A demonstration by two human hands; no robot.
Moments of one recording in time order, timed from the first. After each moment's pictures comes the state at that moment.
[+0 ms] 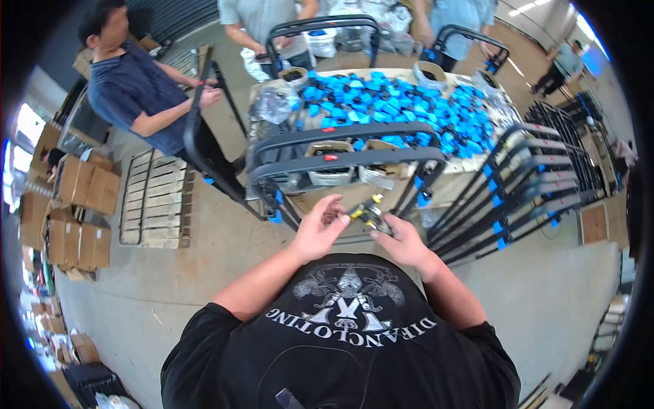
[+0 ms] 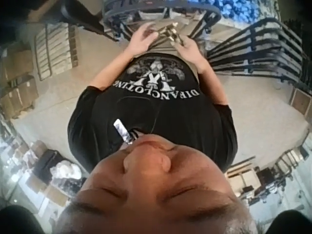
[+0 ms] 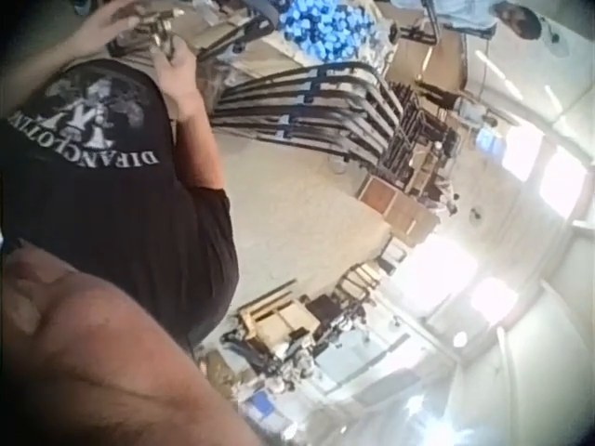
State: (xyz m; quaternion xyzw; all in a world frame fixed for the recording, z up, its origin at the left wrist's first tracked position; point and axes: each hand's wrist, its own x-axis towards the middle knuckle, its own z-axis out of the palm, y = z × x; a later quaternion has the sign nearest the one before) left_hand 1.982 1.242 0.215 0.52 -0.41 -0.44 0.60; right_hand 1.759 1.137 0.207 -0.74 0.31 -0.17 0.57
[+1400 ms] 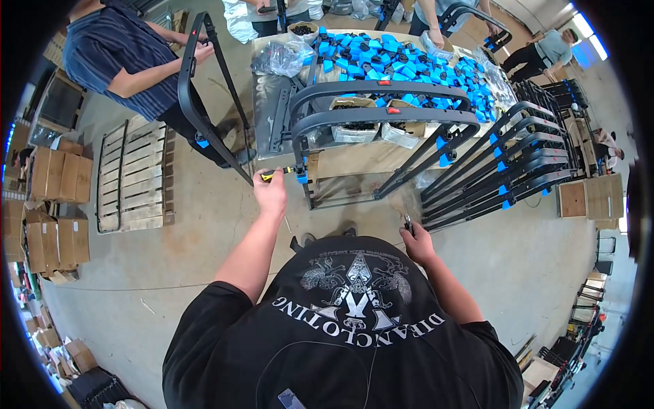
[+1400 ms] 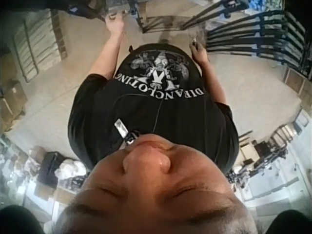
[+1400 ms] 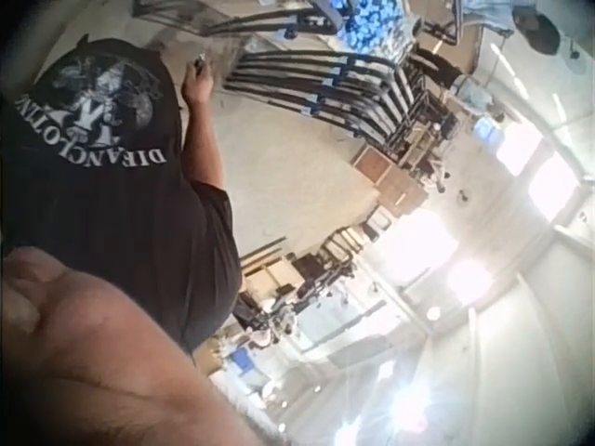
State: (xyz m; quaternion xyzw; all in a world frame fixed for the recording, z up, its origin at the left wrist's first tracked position) left_hand 2.177 1.316 0.051 0.67 -0.10 -0.25 0.69; right_hand 1.759 1.264 0.103 -0.68 0.60 -0.07 0.42
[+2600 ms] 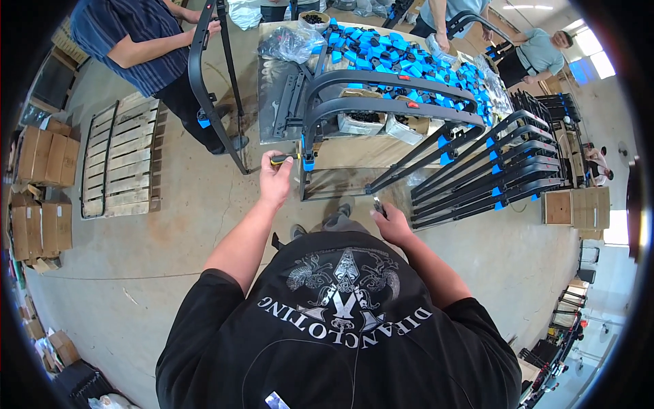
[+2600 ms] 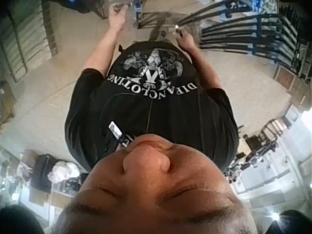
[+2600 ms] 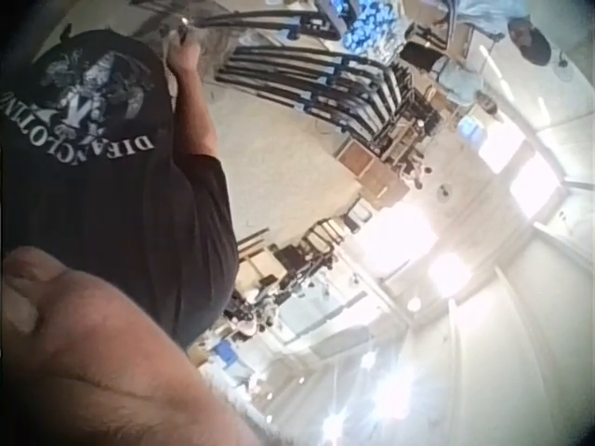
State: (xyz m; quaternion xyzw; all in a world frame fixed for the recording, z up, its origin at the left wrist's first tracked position) left_hand 2.190 1.332 0.030 0.58 -0.20 -0.33 0.72; right_hand 1.858 1.270 0.106 -0.74 0.53 0.00 0.40
